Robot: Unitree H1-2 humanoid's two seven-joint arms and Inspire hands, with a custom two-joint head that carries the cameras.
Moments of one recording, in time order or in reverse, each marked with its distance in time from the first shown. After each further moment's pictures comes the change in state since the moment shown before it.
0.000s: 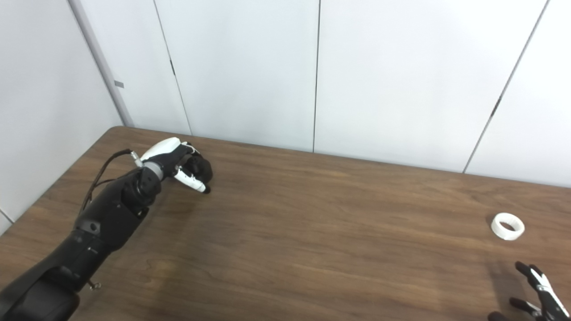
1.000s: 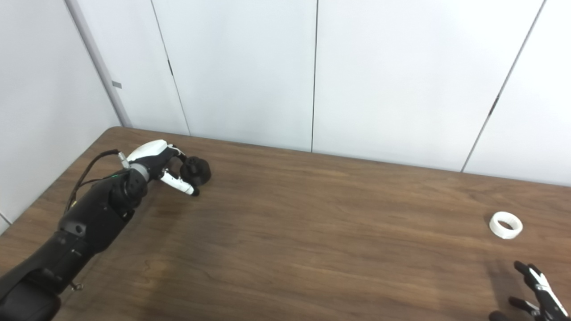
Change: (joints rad) left arm 0.026 0.071 -0.025 -0.028 0.033 0.030 -0.044; right arm -0.001 -0.001 0.004 0.000 0.000 0.005 0.001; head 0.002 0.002
